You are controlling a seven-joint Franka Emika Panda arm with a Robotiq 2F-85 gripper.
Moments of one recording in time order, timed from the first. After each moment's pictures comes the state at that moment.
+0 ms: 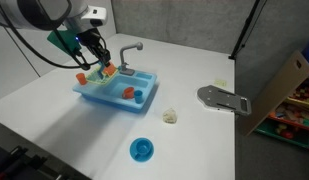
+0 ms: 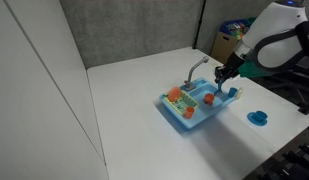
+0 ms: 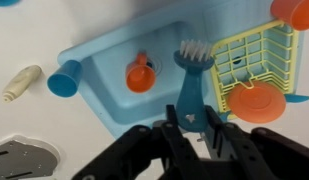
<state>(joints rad) 0.11 0.21 -0.09 -2.35 -0.04 2.85 0.38</state>
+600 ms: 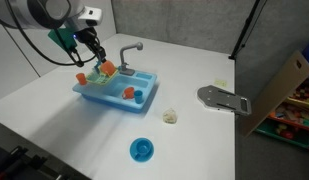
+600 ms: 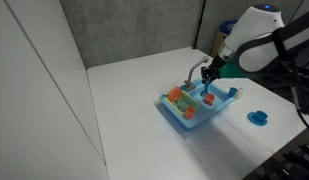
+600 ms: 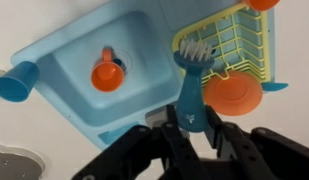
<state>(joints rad) 0.20 0.32 -0.10 -2.23 -0.04 2.85 0.53</state>
